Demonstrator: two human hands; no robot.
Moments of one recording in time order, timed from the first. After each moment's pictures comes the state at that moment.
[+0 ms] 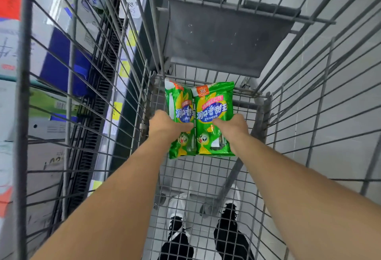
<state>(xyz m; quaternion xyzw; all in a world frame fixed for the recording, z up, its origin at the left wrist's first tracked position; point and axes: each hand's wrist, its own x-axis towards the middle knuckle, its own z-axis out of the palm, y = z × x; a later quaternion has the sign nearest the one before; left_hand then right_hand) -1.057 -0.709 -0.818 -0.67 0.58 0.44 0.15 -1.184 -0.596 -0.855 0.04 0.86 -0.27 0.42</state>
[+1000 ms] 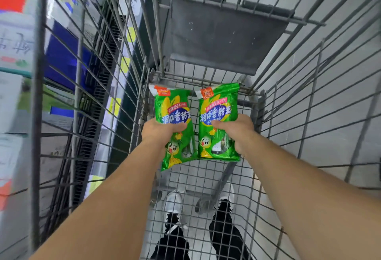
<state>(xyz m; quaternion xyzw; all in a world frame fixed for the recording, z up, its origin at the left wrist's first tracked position) -1.027 -0.693 -0.817 -0.69 0.39 0.61 0.03 -1.186 -0.574 -0.834 0.10 0.82 -0.34 0.45</state>
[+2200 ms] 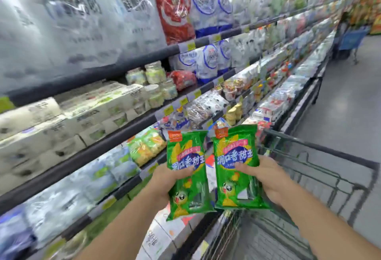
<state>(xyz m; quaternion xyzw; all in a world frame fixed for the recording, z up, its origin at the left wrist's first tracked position) -0.773 -0.571 -0.212 -0.55 0.42 0.61 -0.39 -1.035 -0.558 -0.248 -0.40 0.52 -0.51 0.56</state>
